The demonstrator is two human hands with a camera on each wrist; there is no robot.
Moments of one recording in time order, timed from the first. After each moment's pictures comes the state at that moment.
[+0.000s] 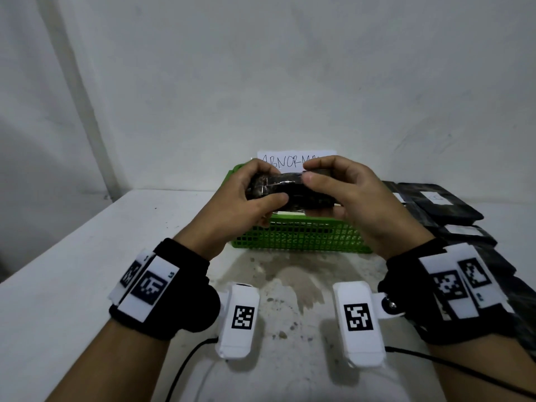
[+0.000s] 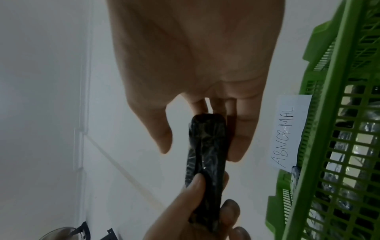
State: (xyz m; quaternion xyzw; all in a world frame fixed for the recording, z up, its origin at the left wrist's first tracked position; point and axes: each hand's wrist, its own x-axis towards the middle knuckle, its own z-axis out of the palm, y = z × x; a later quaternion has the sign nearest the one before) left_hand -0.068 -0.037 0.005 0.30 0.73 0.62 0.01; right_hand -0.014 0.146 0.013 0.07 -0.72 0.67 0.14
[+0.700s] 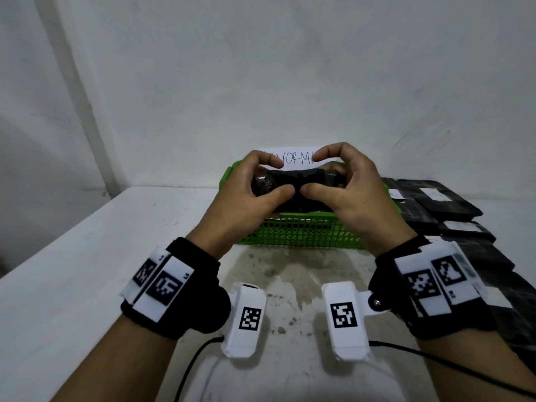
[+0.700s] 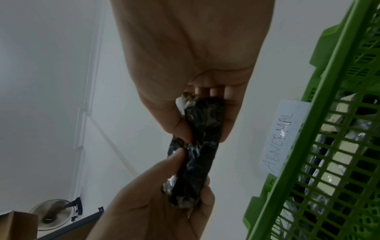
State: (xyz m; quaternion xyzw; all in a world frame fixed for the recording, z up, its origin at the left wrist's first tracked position) left_hand -0.063 -0.027 0.001 0.29 0.73 0.62 -0.06; right_hand -0.016 0.142 0.007 0.08 -0.77 0.58 0.26
